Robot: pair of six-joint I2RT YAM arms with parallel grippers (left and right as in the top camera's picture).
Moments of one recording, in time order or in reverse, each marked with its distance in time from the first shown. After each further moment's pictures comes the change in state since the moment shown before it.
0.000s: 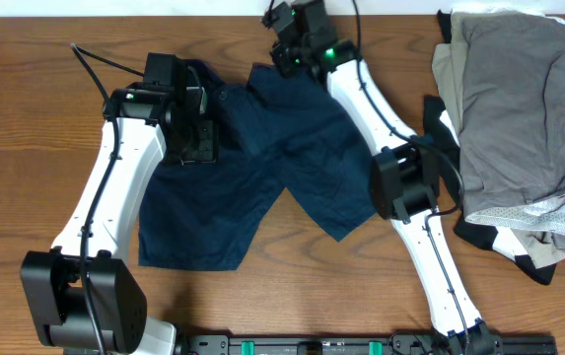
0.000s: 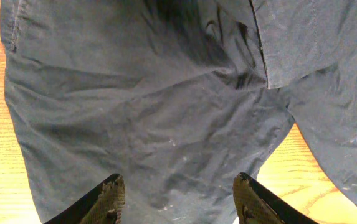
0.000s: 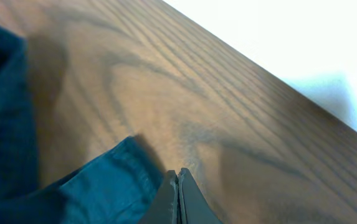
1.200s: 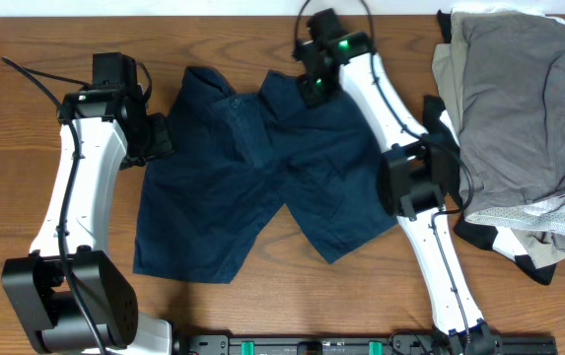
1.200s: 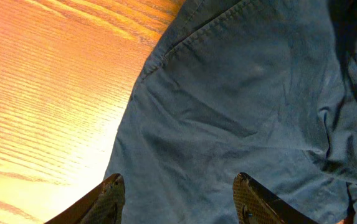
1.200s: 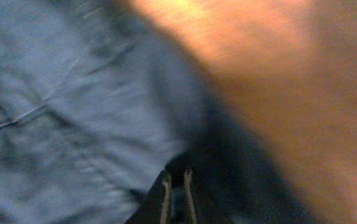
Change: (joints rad) left arm 0.187 0.000 0.000 0.018 -0.135 -0.125; right arm -0.059 -0.007 0.016 -0.533 0.065 0.159
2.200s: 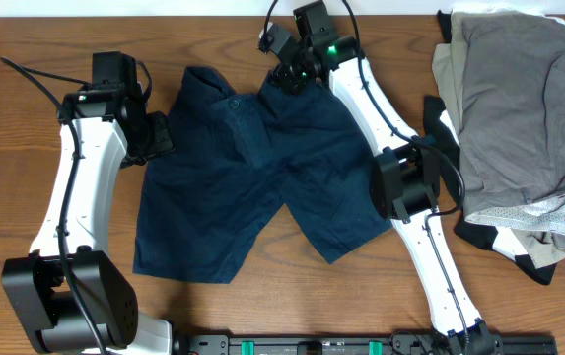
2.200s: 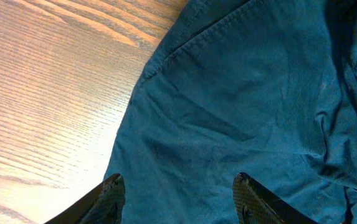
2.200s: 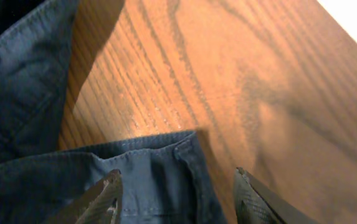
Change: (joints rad) left arm 0.000 0.000 0.000 0.013 0.000 -0.004; right arm 0.061 0.018 0.000 0.326 -0.155 -0.429
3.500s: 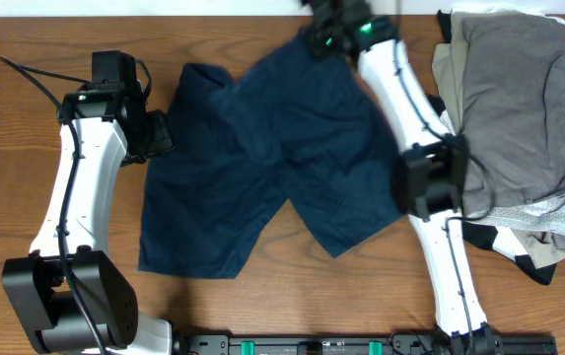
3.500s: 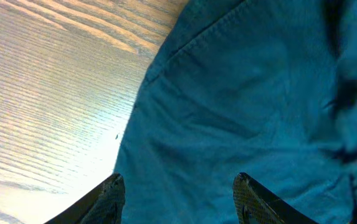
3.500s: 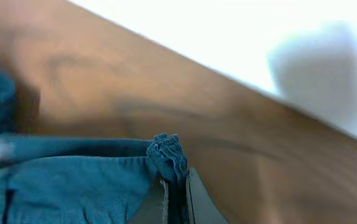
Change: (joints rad) left arm 0.000 0.000 0.000 0.018 0.000 0.000; right arm -0.107 -0.159 -0.001 -0.001 0.219 0.383
